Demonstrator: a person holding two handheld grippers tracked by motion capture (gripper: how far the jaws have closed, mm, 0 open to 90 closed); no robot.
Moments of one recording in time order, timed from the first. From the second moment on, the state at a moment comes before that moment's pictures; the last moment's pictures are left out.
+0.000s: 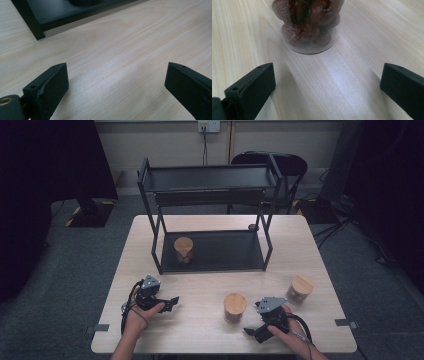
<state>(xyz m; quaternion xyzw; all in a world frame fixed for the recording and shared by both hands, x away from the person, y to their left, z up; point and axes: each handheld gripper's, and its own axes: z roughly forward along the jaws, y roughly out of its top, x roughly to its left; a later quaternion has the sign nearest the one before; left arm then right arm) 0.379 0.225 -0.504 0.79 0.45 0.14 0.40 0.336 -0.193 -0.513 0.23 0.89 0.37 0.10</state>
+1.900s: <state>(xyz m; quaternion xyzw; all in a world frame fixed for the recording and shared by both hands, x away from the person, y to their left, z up) 0.365 0.236 -0.511 0.82 0.42 0.18 0.34 0.337 -0.193 -0.513 0.23 0.89 0.37 0.10</state>
